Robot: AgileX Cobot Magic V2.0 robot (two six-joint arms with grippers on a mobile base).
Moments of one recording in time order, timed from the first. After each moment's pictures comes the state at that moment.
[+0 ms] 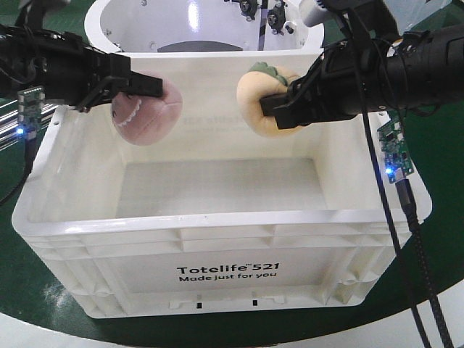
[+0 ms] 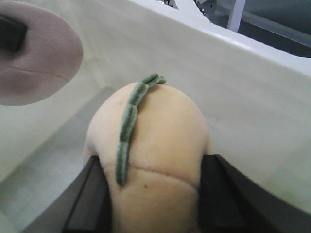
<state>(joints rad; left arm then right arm) -0.20 1.44 -1.19 -0.98 0.86 0.62 0.42 1.36 -1.18 0.51 0.68 -0.53</state>
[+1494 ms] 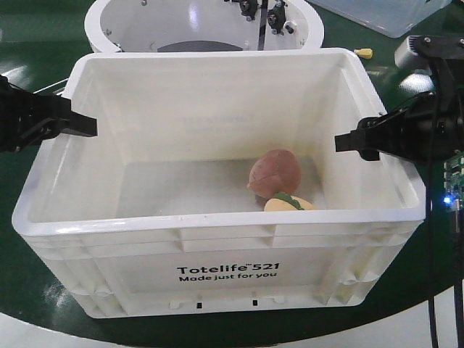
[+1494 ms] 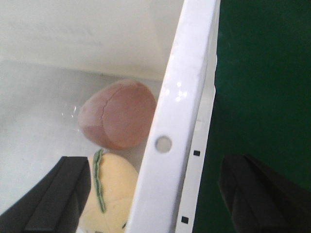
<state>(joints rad) -0.09 1.22 -1.04 -0.56 0.89 0.25 0.19 1.21 -0.94 0.35 0.70 -0.21</state>
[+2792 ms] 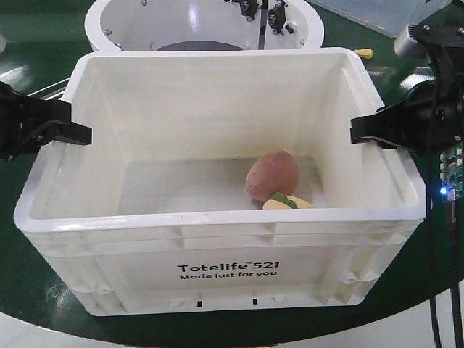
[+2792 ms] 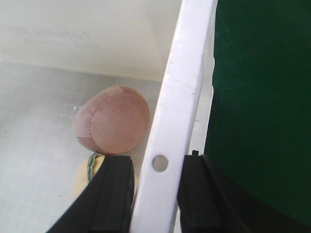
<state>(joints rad) -0.08 1.24 -1.04 -0.61 0.93 0.26 0.19 1.25 -1.01 0.34 0.77 -0.19</state>
